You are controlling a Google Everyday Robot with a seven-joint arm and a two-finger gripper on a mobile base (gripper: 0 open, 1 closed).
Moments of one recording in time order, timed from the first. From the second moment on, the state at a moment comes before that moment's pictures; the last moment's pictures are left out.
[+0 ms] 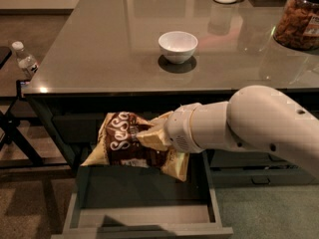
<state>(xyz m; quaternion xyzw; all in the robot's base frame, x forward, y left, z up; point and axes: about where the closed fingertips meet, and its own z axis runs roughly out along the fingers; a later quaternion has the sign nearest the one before) 0.454 0.018 0.835 -0.43 0.77 0.24 0.40</state>
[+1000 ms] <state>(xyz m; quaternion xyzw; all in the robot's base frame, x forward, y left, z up) 0.470 0.039 0.935 -0.47 0.73 0.20 0.46</state>
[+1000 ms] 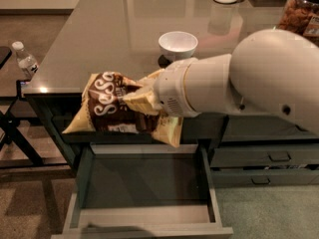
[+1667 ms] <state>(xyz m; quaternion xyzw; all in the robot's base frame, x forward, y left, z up) 0.487 0.048 0.935 -0.46 0.73 0.20 0.47</state>
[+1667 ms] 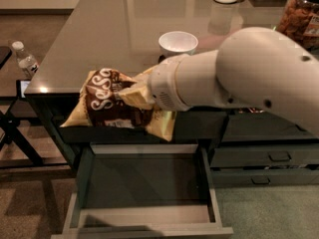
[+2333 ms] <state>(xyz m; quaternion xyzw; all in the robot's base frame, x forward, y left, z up) 0.557 0.081 0.944 -0.44 0.74 0.18 0.48</state>
